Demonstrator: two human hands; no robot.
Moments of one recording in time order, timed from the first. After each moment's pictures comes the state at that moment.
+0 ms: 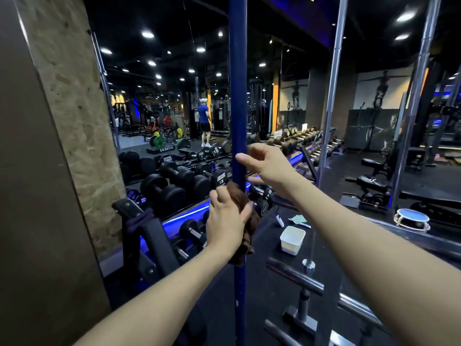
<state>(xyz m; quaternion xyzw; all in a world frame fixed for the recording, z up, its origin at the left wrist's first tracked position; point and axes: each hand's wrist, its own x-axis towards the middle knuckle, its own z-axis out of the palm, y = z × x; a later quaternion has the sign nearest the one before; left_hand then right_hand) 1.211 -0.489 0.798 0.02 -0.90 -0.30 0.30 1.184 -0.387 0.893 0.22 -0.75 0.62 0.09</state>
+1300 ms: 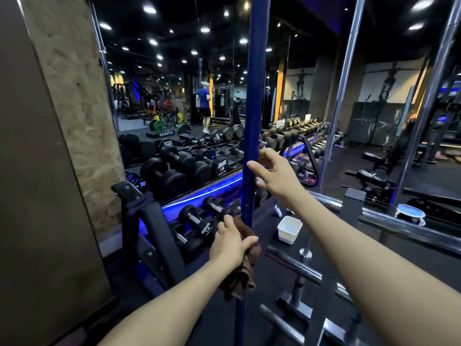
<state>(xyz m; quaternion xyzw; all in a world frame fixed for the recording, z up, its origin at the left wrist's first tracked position) 1.202 -0.505 0.723 0.04 -0.94 -0.32 0.07 1.177 -0.394 0.847 0.21 -0.75 0.62 0.13</state>
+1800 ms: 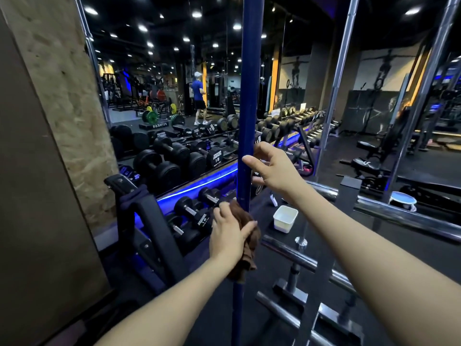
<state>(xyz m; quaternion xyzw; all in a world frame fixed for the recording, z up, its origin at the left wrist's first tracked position) 1.206 -0.494 0.719 0.04 -0.91 -0.37 0.18 1.179 -0.387 0.839 0.21 -0.77 0.59 0.12</state>
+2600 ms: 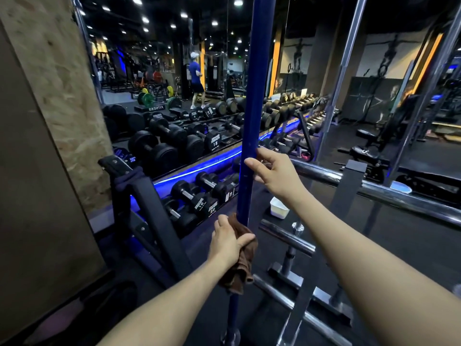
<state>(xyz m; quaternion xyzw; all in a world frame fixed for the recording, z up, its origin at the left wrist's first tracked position) 1.197 -0.505 0.645 0.03 -0.89 -0.45 0.07 1.168 -0.387 0.782 0.21 -0.78 0.57 0.14</state>
